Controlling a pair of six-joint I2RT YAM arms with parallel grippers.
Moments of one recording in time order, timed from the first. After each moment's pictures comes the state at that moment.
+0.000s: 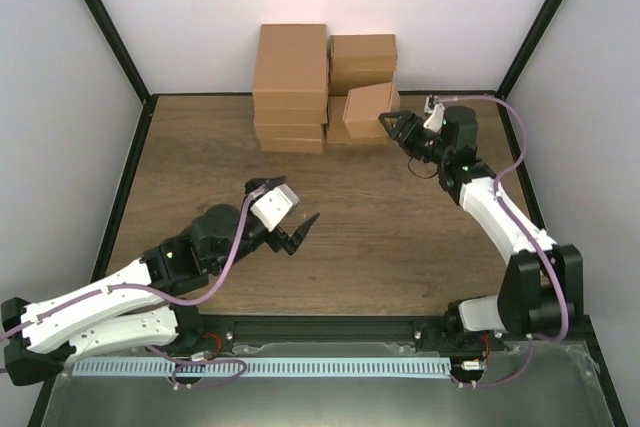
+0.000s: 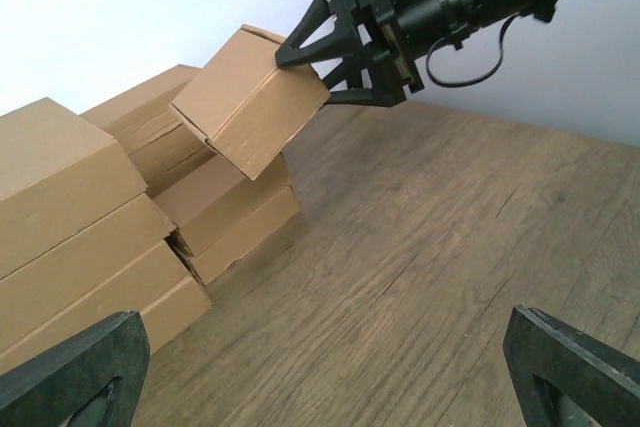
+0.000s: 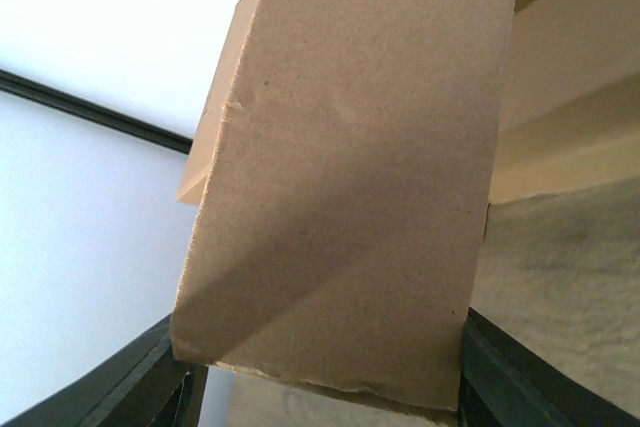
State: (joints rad) left arm -1.12 0.83 0.82 -0.21 -0.33 0.12; right arm 0.18 1.31 0.96 0.06 -0.50 0.89
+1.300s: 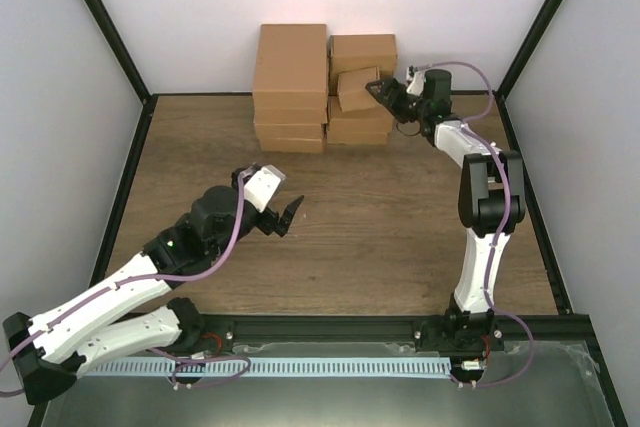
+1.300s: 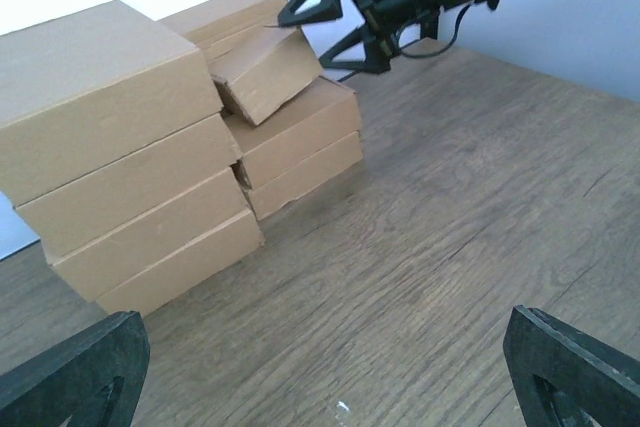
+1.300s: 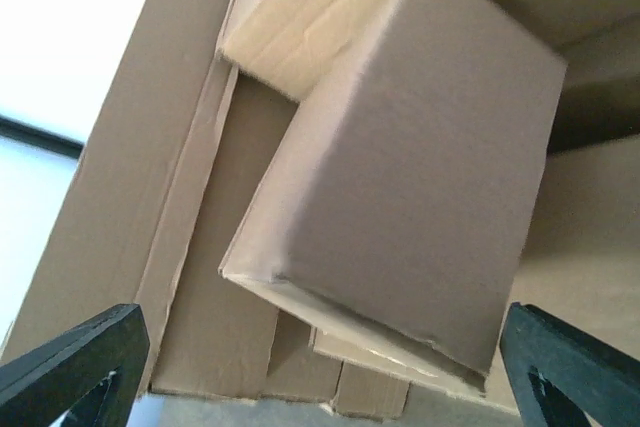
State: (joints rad) left arm -0.91 0.85 0.80 -0.25 -0.26 0.06; right arm 0.10 2.05 1.51 0.19 -0.66 0.77
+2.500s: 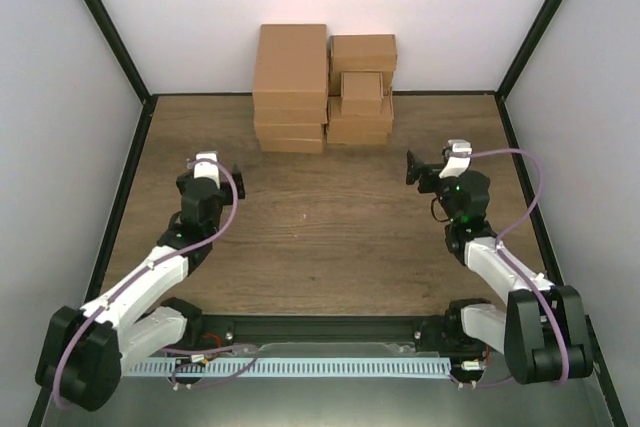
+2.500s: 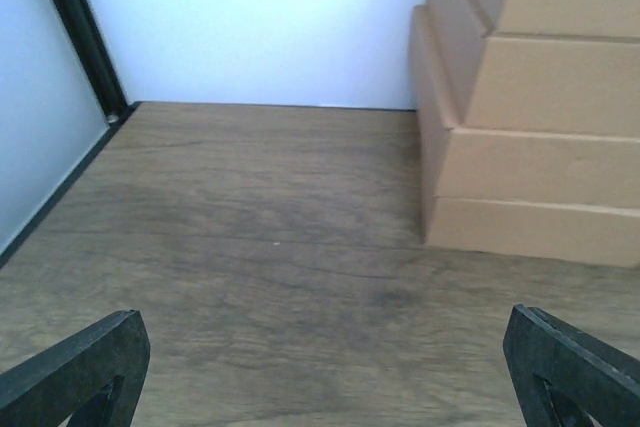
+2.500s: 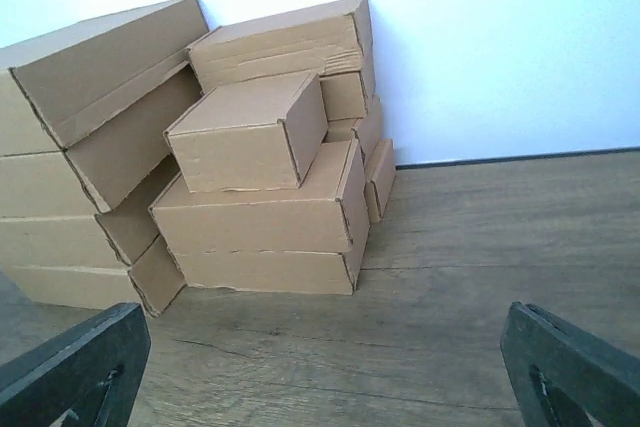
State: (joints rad) left arm -0.40 0.97 0.49 0.16 -0.44 -0.17; right arm 0.10 1.13 0.42 0.58 -0.13 0.22
